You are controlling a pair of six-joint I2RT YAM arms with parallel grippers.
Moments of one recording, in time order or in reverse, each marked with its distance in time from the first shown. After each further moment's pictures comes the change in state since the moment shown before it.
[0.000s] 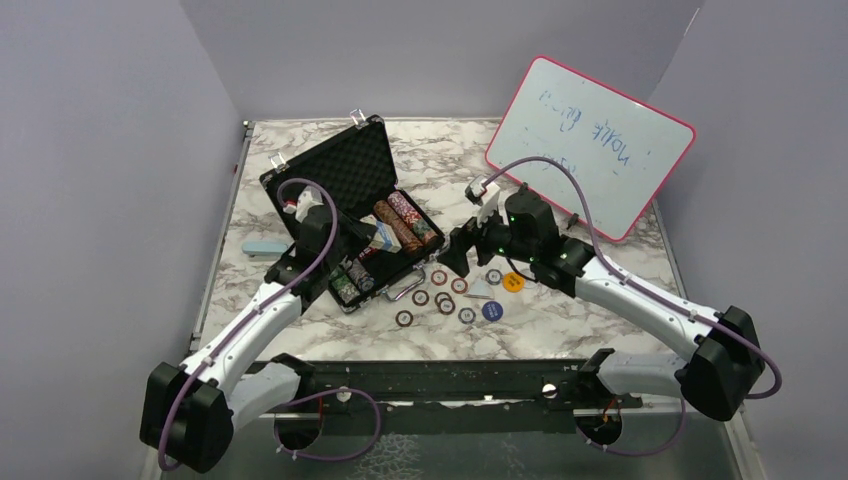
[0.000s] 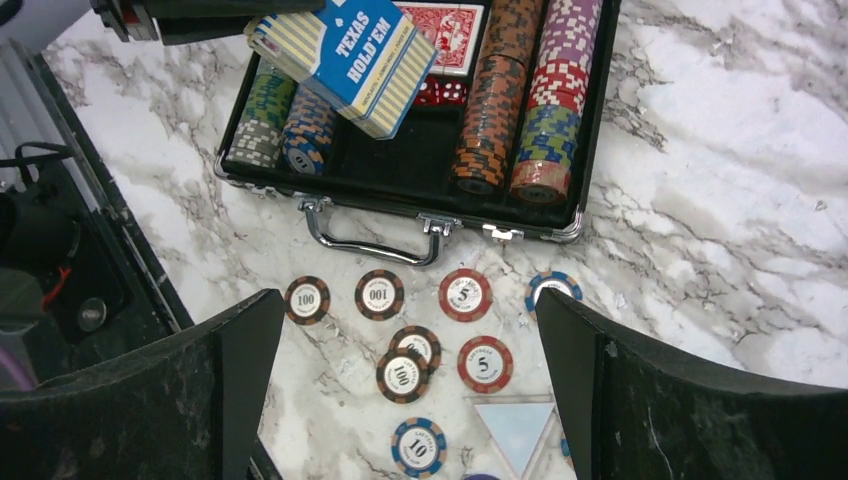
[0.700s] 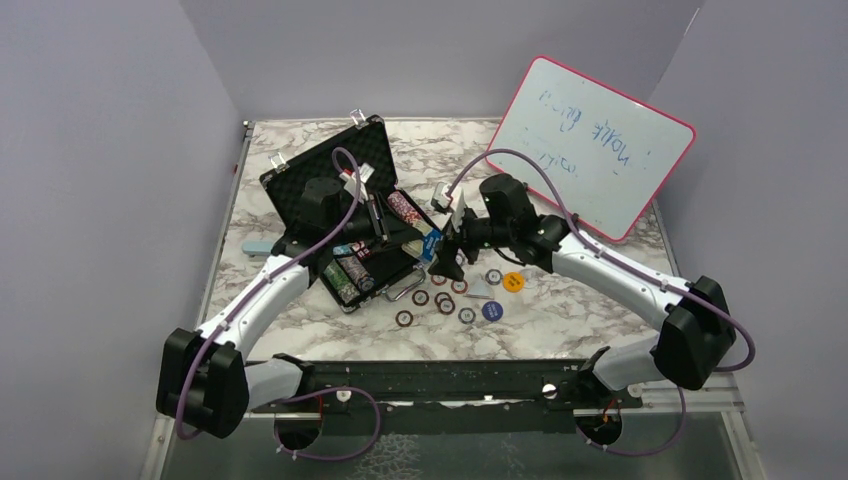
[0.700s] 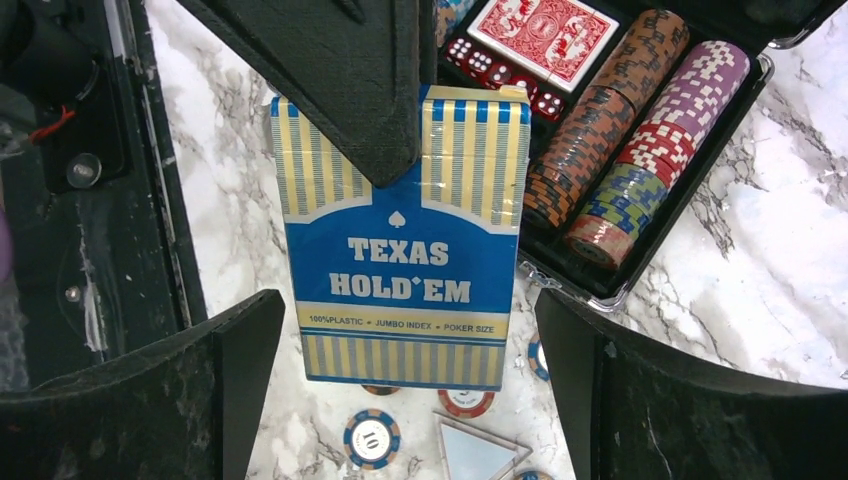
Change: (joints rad) left arm 0.052 0.200 0.139 0.149 0.843 0.113; right arm -0.003 0.179 0.170 -0.153 -0.260 -0.314
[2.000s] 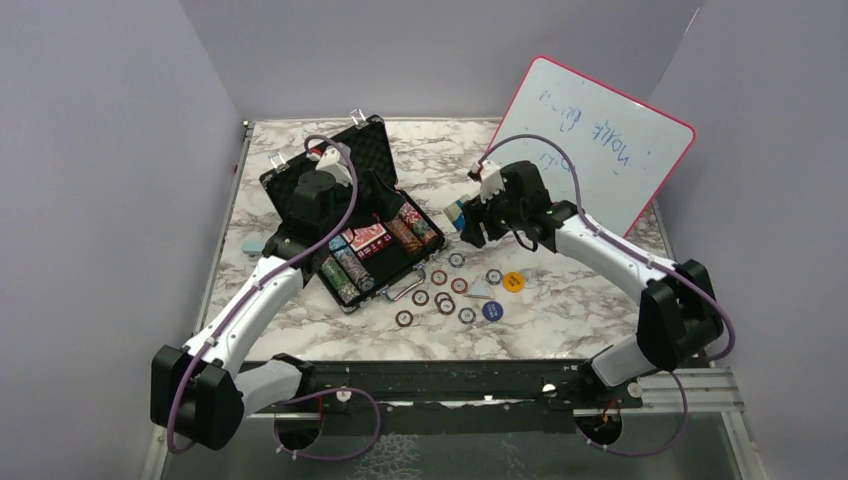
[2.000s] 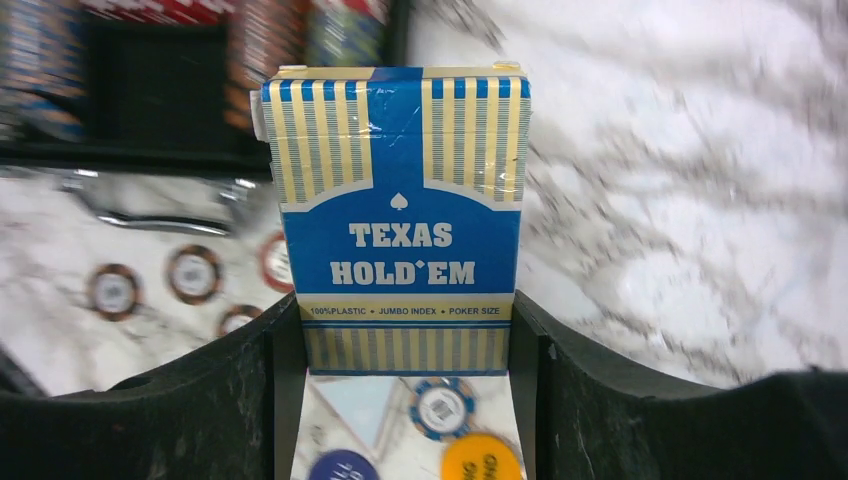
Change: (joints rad) left arm -0.025 -0.082 0.051 -0.080 -0.607 0.355; right arm -0.228 0.144 -0.003 -0.060 0.294 0.191
